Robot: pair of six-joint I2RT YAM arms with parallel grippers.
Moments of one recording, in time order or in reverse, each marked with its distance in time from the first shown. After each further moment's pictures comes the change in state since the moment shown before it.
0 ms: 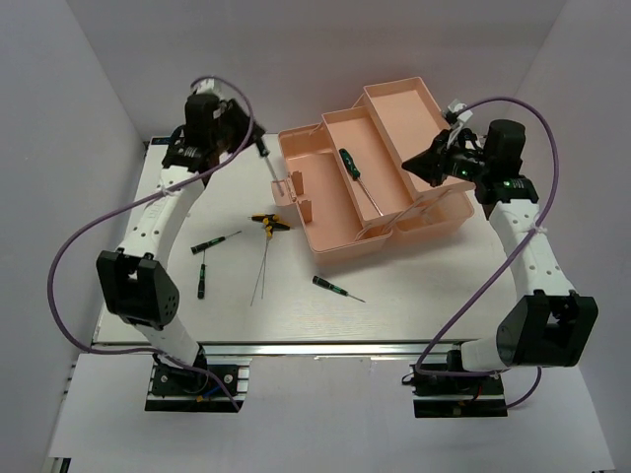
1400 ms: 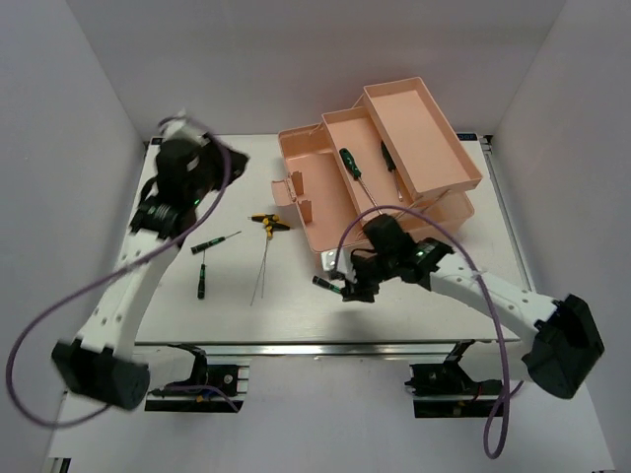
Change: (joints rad) left arm -0.138 -0.338 -0.192 0.045 -0.051 -0.091; right arm 0.715 -0.163 -0.383 -0.341 0.290 -0.711
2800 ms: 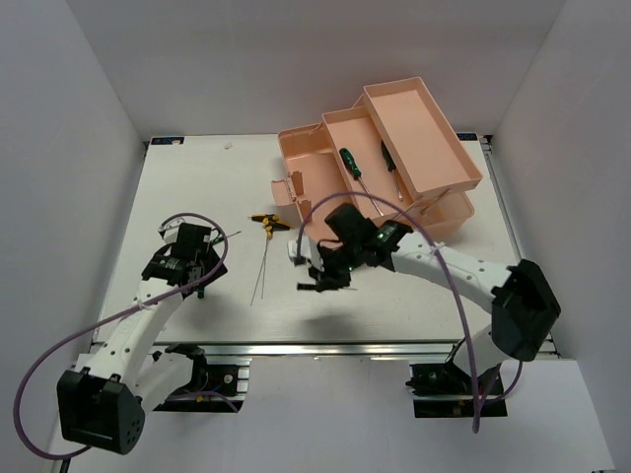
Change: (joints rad) left arm 0.113 -0.367 -0.670 -0.462 -0.343 -0.030; right arm 0.157 0.301 0.177 -0.030 0.110 0.163
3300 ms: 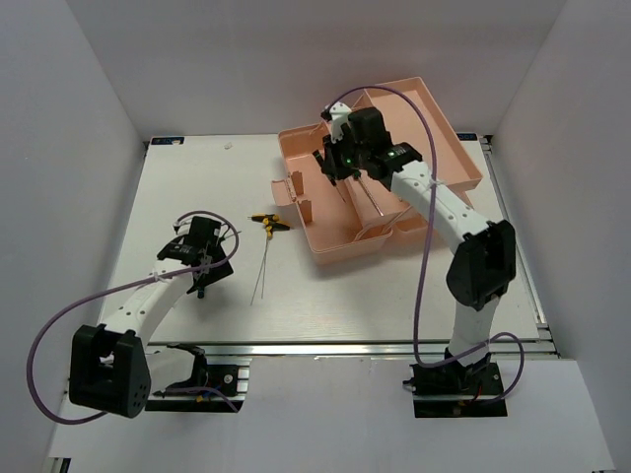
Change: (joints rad) left arm 0.001 0.205 -0.002 0.090 0.008 0.092; right arm -0.325 0.334 0.696 0.117 0.287 0.625
